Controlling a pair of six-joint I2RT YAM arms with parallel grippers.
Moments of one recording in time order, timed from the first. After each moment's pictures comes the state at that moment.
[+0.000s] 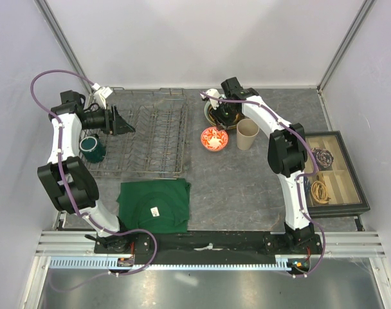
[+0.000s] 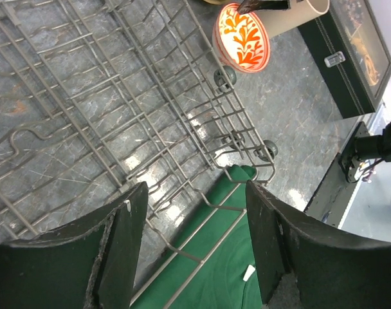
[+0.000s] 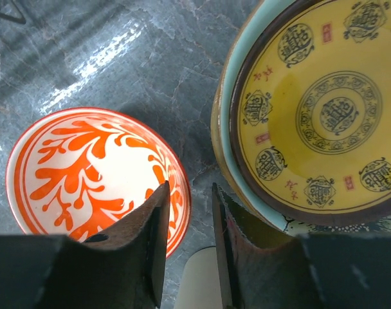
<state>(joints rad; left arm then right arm) 0.32 1.69 1.52 -1.02 1.07 0.52 0.40 2.29 2.06 -0.84 -0.31 -0.47</state>
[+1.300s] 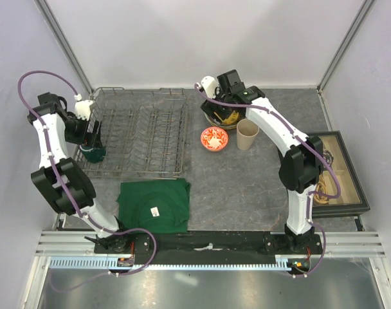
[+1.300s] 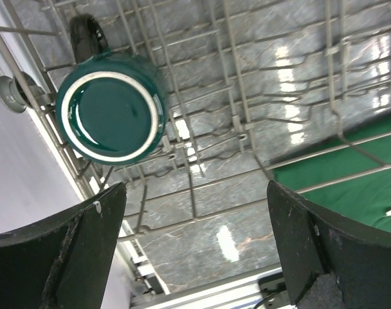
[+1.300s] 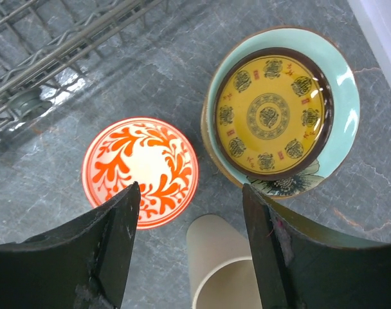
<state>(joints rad) 0.47 1.69 1.61 -1.17 0.37 0.71 0.49 2.01 1.94 -0.75 -0.12 -0.41</state>
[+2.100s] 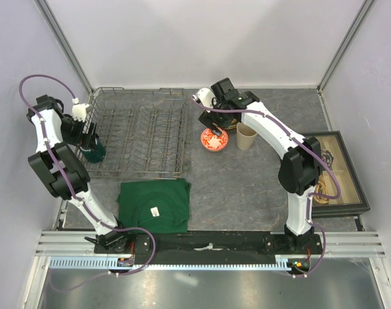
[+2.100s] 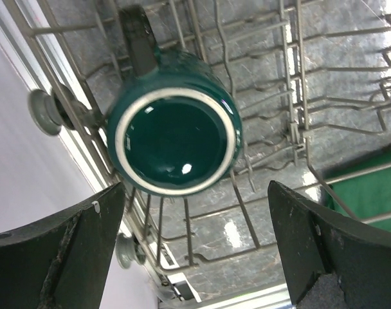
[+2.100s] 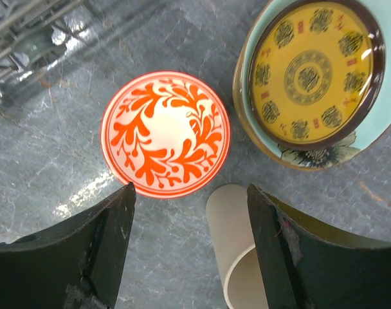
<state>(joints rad) 0.53 1.91 1.71 -1.15 0.33 0.79 0.55 1.99 1.89 -0.84 -0.05 -0.42</state>
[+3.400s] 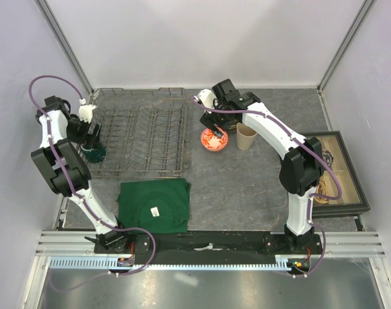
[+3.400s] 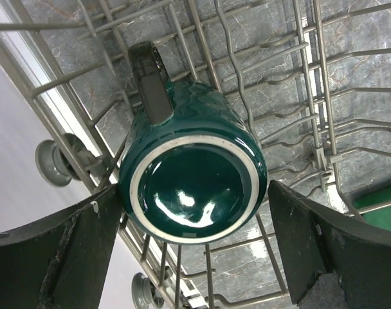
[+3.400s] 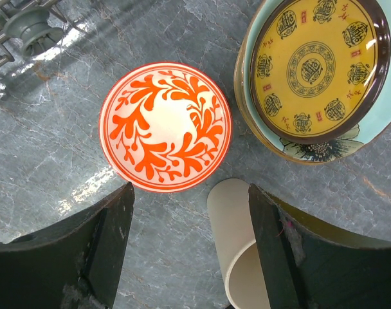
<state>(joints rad) 0.49 1.95 1.67 -1.04 0.32 0.82 0.55 1.97 1.85 -0.85 -0.05 -0.42</state>
